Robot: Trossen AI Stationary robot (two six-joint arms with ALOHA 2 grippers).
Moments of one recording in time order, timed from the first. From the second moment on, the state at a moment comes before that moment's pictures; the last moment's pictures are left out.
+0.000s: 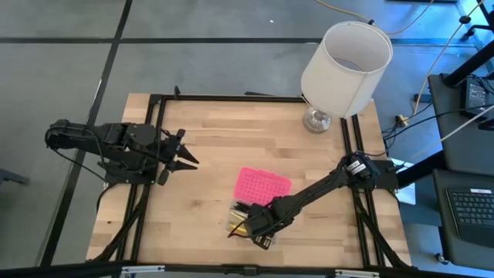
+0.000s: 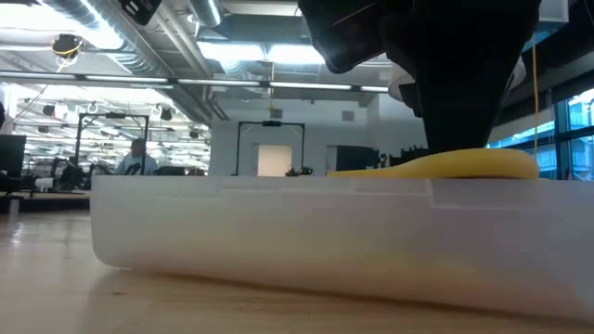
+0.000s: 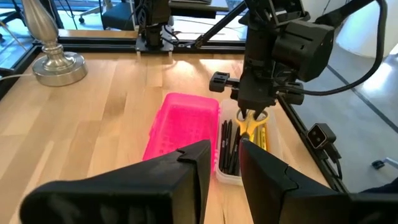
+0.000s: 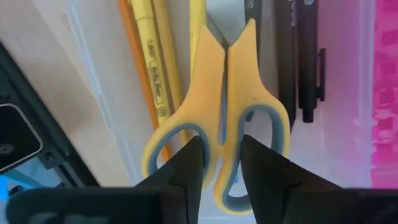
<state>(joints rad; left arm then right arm) -0.14 0.68 0.79 -0.50 0.06 -0.11 0.49 2.16 1.73 -0.94 -0.06 0.96</state>
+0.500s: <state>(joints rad) -0.14 0.76 0.79 -0.48 0.06 -0.14 0.48 2.14 1.73 -0.95 -0.08 1.05</state>
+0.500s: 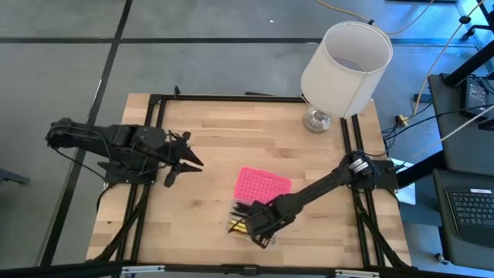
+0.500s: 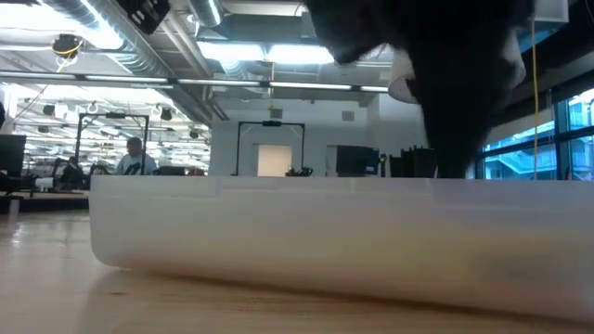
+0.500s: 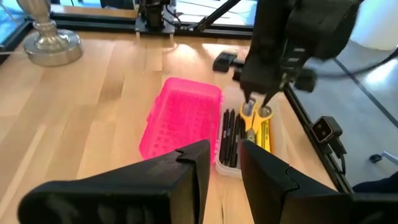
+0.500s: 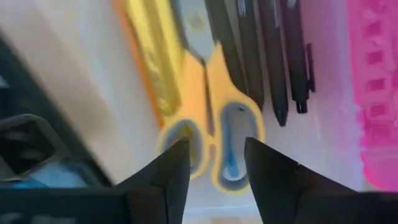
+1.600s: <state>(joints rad) 0.03 1.02 0.79 -0.22 0.07 -0.20 0.84 2.07 1.78 -0.81 0.32 1.42</state>
